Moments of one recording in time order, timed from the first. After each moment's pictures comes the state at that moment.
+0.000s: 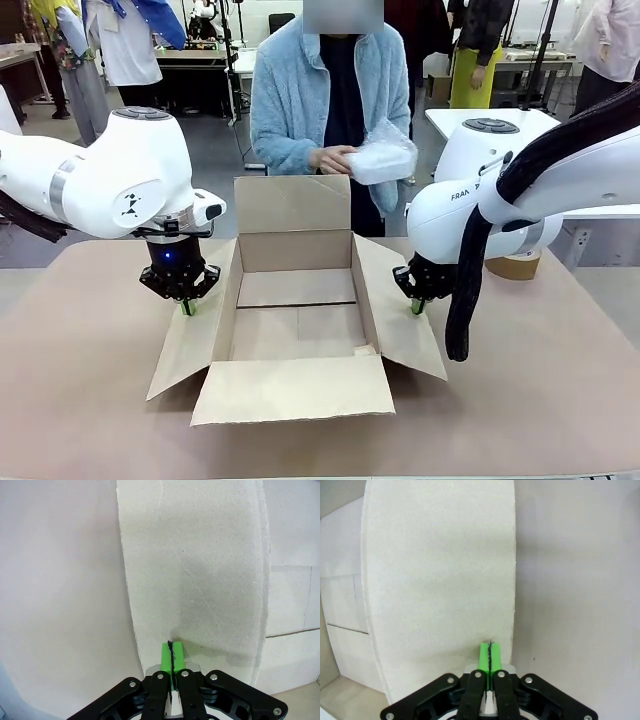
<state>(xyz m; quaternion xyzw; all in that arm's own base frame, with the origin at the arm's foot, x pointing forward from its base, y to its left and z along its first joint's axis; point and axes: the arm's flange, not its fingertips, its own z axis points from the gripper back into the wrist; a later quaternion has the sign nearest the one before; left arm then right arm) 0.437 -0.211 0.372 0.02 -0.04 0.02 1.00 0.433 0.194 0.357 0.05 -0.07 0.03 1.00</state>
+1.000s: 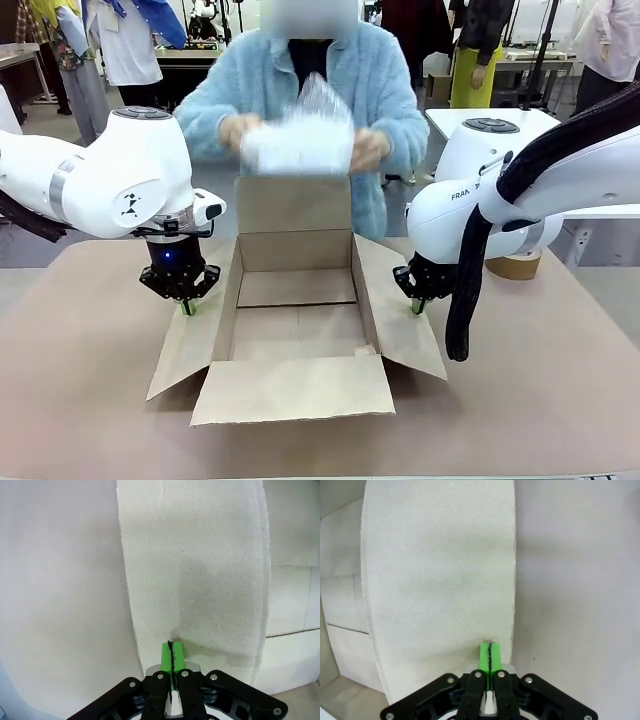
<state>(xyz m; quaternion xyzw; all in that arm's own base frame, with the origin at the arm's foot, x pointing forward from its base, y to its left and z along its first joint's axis) 0.437 -0.211 0.372 0.02 -0.04 0.02 1.00 0.433 0.194 0.357 0.05 -0.07 0.03 1.00</state>
